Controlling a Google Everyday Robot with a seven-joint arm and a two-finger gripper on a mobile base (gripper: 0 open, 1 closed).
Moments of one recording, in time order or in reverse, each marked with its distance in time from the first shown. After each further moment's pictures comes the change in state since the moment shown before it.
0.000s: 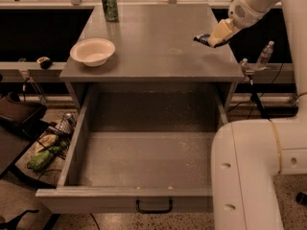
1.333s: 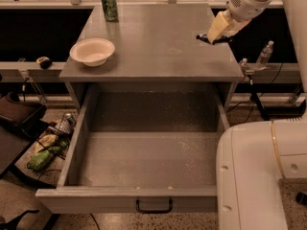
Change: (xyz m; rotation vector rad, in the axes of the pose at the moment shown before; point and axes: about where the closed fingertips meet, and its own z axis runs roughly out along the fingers) arm 0.008 0.032 -0.041 0.078 0.095 0.189
